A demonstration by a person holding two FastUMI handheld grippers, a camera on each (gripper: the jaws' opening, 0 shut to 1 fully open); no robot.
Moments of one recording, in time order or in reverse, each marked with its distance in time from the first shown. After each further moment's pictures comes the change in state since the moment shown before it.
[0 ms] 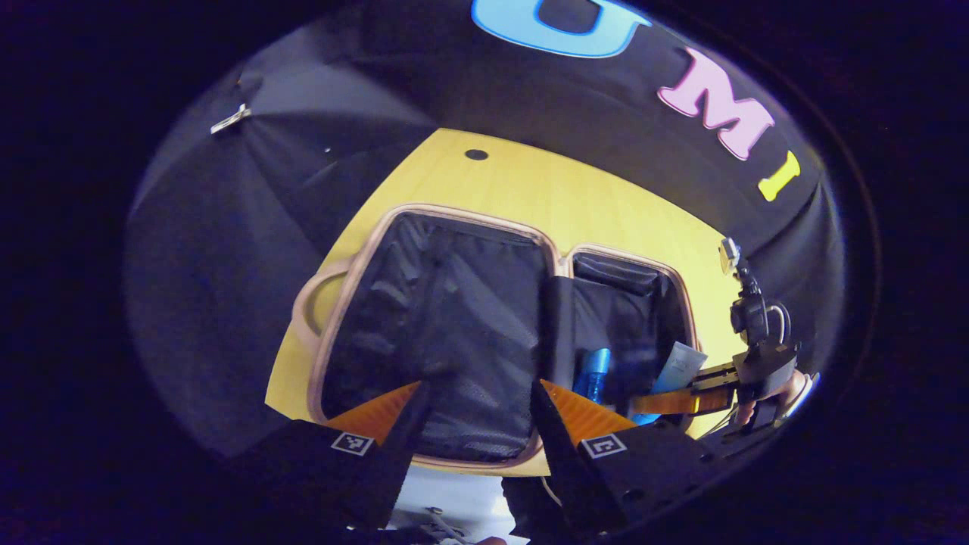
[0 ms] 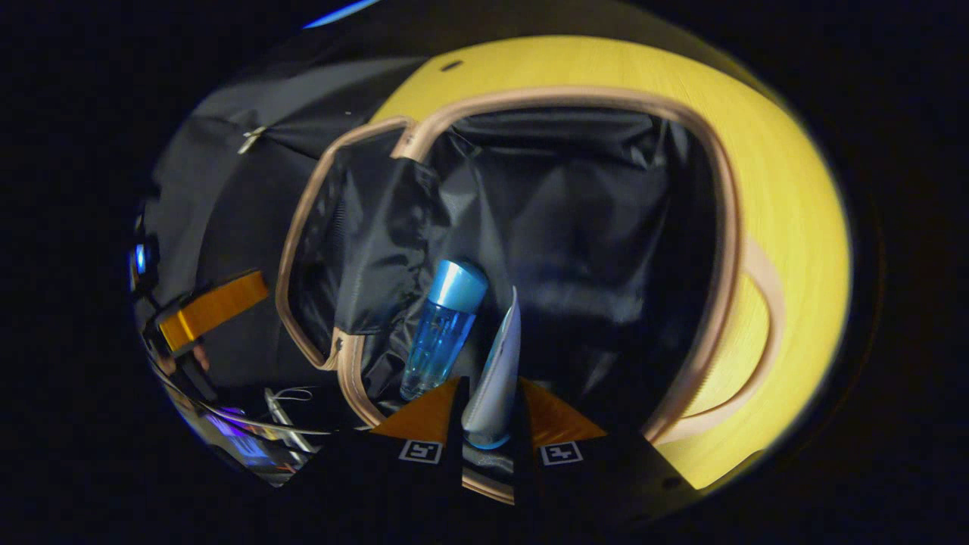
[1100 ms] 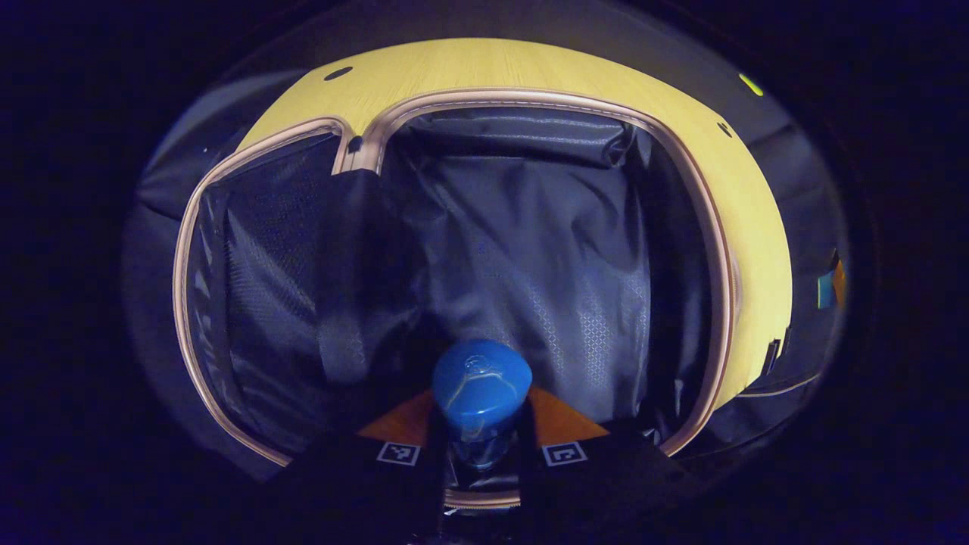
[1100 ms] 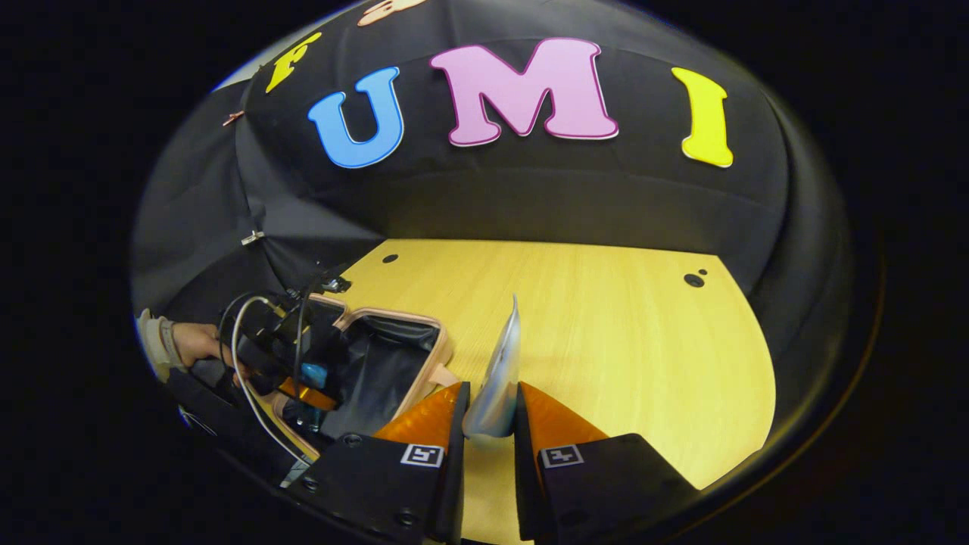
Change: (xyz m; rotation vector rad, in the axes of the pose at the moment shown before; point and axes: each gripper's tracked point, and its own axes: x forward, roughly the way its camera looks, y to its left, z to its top) left arm 0.126 -0.147 -0.078 0.287 0.439 0.057; right arm -0.231 -0.134 0.040 -0.185 -0.888 -0.180
